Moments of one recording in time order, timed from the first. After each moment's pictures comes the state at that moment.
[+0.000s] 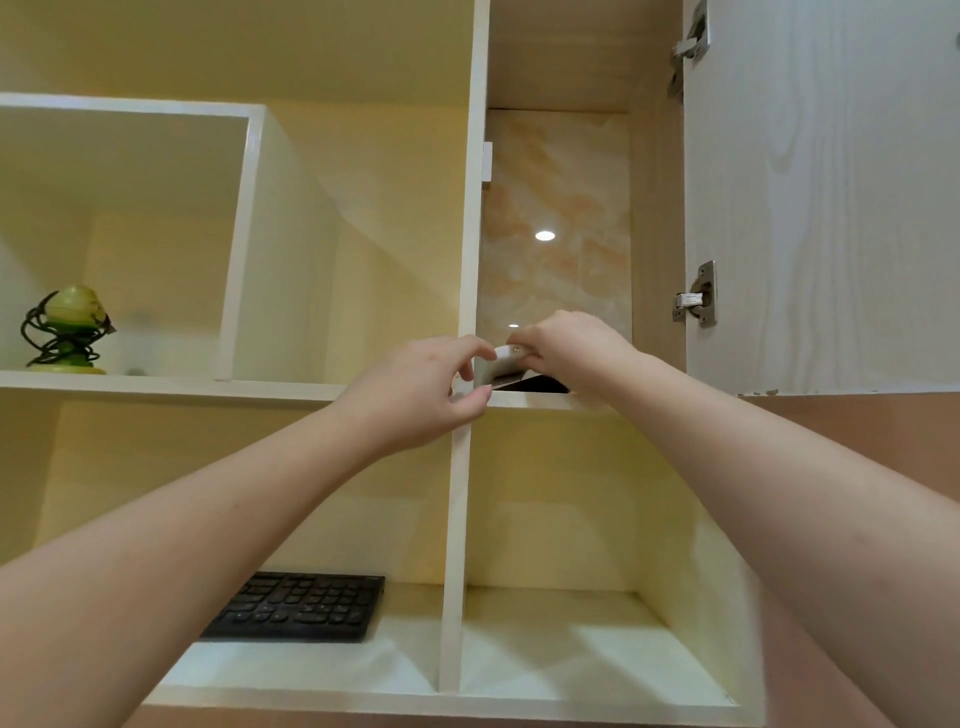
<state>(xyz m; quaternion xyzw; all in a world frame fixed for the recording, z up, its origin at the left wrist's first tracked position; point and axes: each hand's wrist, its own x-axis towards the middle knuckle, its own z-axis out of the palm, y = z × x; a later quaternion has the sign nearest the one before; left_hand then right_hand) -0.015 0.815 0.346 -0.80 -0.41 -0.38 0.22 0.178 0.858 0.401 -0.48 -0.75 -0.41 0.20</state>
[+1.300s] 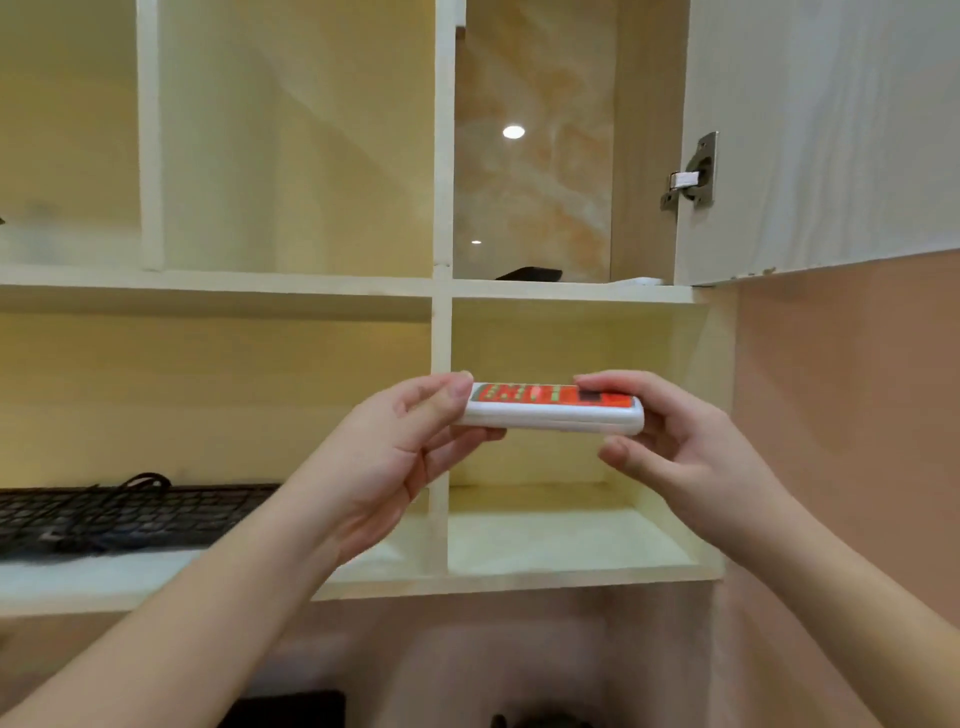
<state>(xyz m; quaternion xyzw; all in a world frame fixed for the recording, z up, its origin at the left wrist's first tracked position) -0.003 0.779 0.233 -0.57 -0.19 -0.57 -0.56 0.225 0.754 0.222 -0.32 -0.77 0.13 0.54</state>
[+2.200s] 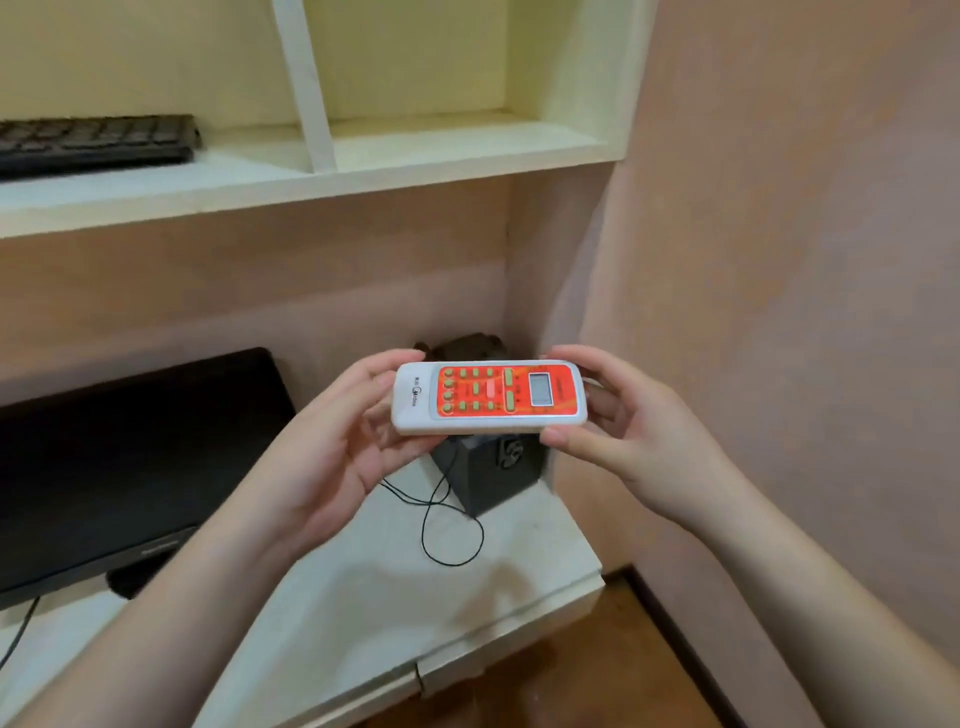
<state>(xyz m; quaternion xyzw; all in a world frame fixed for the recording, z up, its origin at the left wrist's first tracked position) -0.025 0.730 -0.018 -0.48 -0.30 -0.40 -0.73 0.198 0.634 -0.021 -0.57 -0.57 0.32 0.49</state>
